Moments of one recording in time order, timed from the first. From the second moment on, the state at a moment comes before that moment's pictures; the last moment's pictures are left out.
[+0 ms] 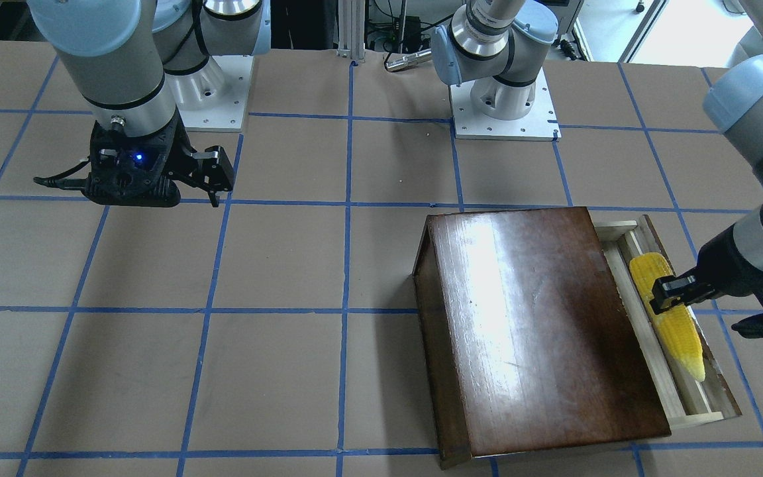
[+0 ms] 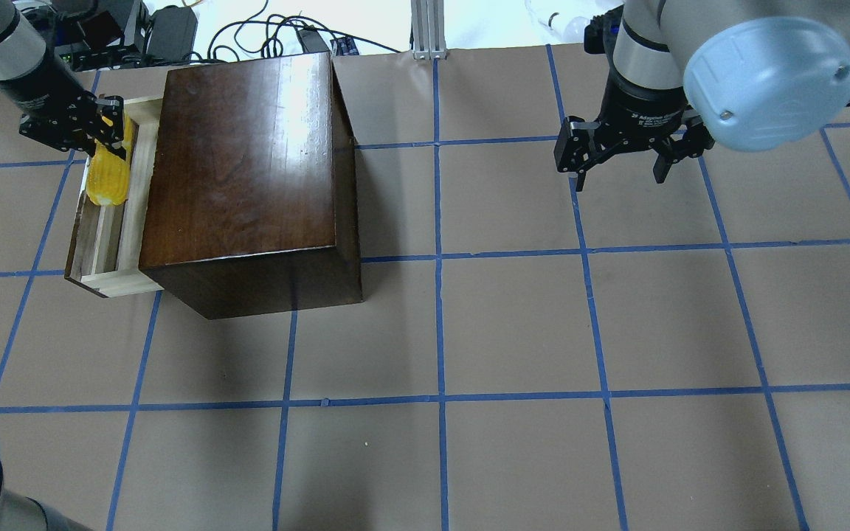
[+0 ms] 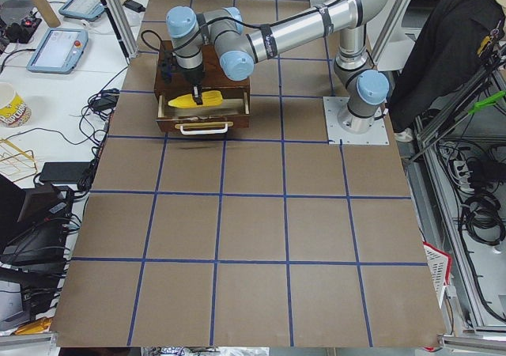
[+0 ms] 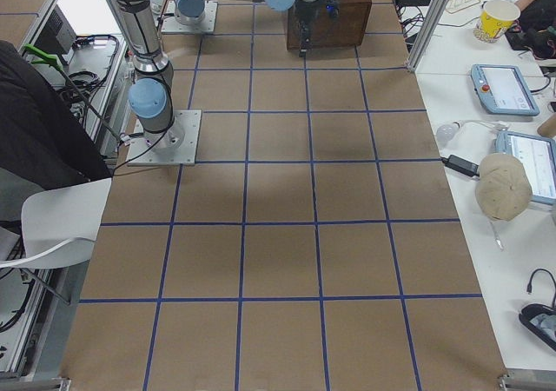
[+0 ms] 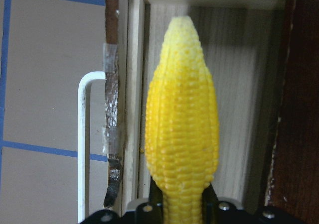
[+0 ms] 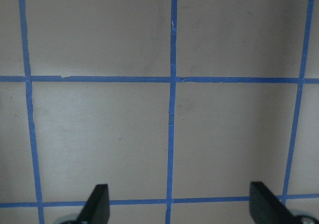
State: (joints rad) left arm -1.23 -1.90 -1.45 -1.38 1.57 0.19; right arm 1.65 -1.48 1.58 -1.62 -1.64 0.06
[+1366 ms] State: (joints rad) left arm -1.40 -1.74 -1.41 -1.49 1.57 0.22; right arm 1.65 -1.48 1.58 -1.62 -1.64 0.06
